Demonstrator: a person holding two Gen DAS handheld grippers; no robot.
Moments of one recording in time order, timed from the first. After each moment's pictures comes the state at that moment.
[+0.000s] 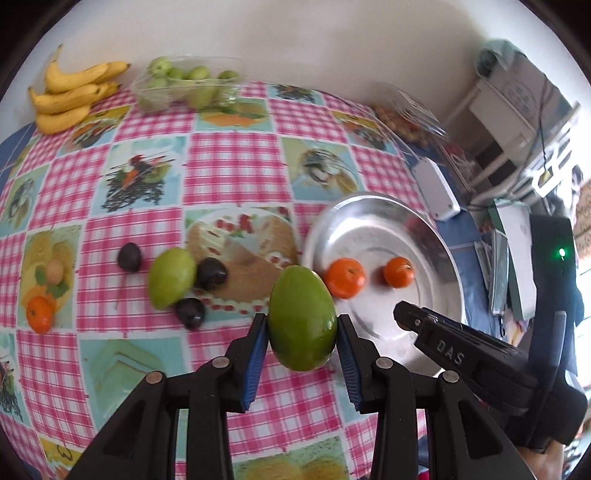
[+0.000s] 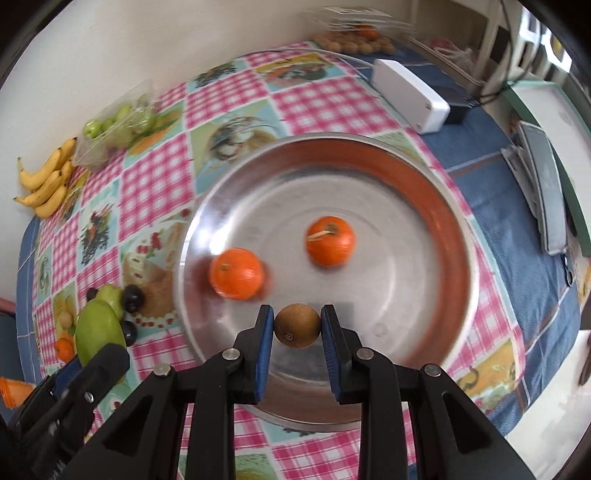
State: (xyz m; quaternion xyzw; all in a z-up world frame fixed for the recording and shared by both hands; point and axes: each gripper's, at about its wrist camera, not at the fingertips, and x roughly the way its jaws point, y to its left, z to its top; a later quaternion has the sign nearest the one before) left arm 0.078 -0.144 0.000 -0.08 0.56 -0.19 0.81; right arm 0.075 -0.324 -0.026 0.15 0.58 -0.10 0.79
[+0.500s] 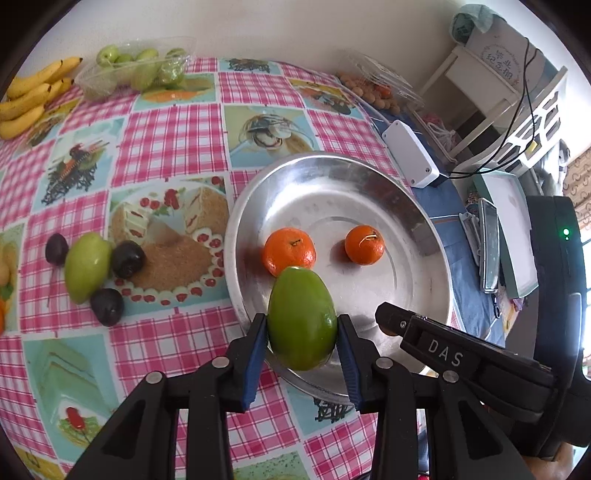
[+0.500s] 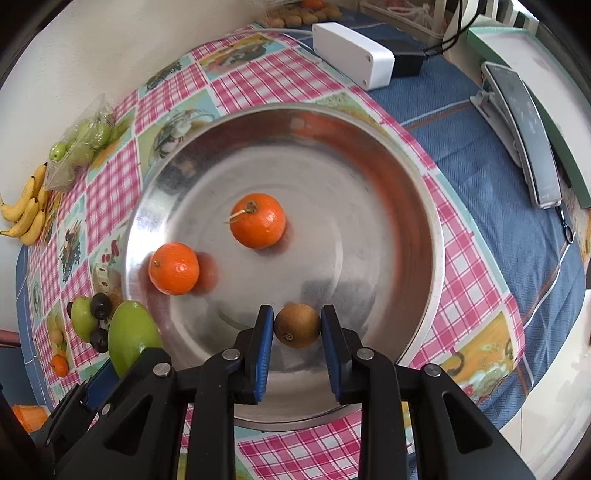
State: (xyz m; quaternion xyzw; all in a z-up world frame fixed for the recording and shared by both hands) left arm 0.076 -0.191 -0.031 -0.08 0.57 -0.22 0.78; right arm 0.058 -0.363 -0.047 0.20 0.61 -0.13 0.76
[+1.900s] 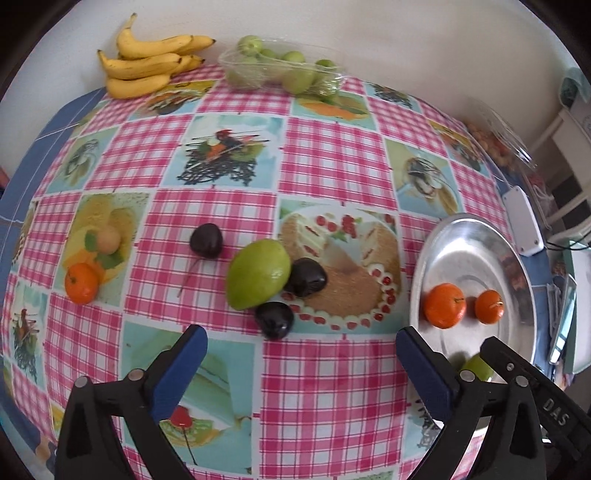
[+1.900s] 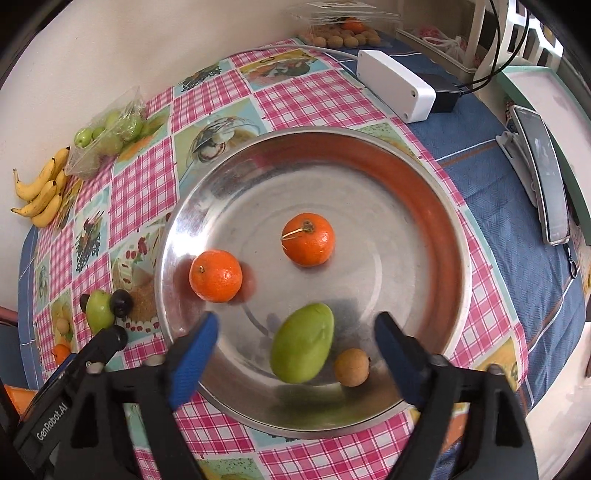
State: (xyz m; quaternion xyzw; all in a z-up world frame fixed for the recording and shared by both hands) left arm 0.099 -0.100 -0.032 -0.10 0.57 -0.02 0.81; right arm 0.072 -0.334 -0.032 0.16 0.58 -0.10 0.79
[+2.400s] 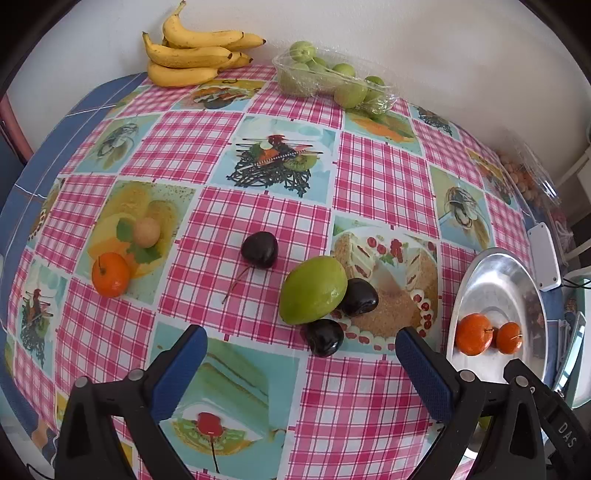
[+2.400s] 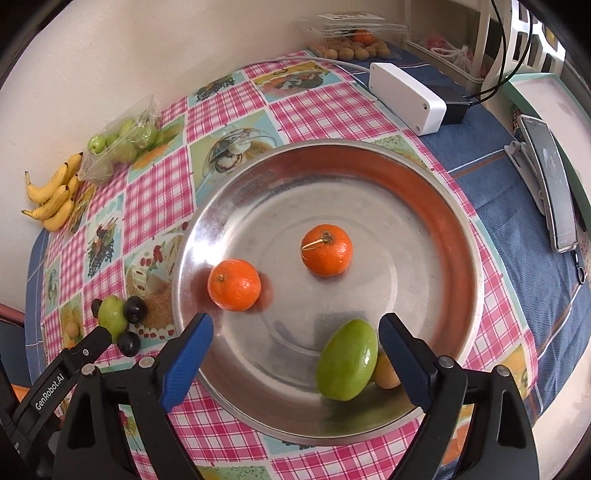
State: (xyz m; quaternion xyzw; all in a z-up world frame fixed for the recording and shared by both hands) left arm 0.100 -0.070 -0.035 -0.13 0.56 0.03 0.82; right arm 0.072 -0.329 -0.027 0.17 0.56 -0.08 0.81
